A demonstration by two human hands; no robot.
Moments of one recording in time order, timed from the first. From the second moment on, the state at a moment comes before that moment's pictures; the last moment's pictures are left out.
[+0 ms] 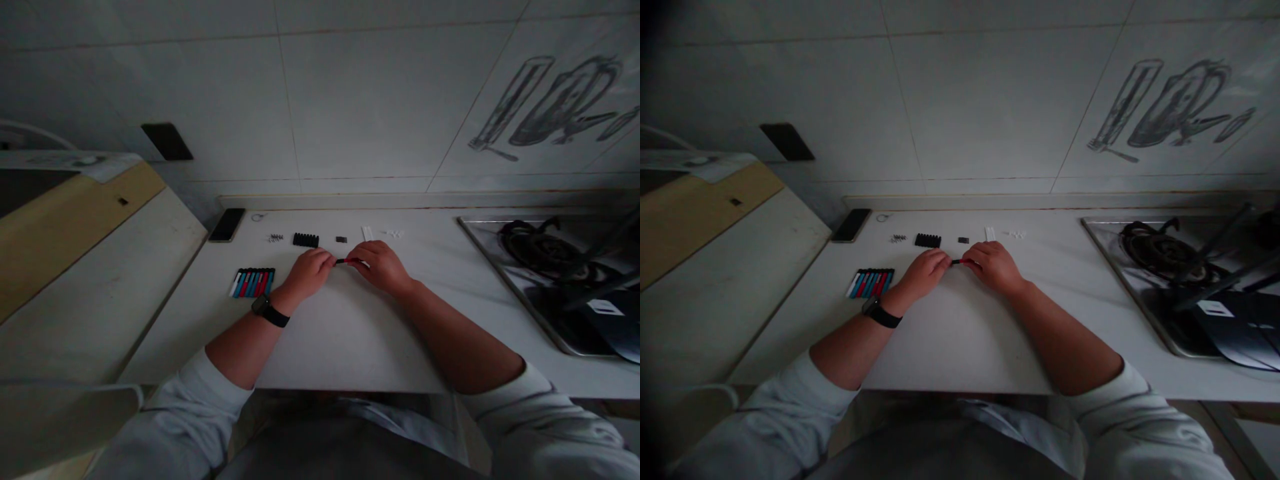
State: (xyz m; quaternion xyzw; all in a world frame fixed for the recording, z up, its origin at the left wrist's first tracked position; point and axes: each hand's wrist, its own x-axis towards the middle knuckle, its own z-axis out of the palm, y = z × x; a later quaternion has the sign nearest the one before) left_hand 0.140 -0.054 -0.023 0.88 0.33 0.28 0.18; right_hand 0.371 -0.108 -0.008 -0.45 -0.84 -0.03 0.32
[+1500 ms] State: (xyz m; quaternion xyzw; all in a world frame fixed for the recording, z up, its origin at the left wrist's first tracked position) left_hand 0.138 -0.050 -0.025 0.84 0.35 0.35 0.22; right_hand 0.387 -0.094 -0.010 -0.53 -0.61 0.17 0.57
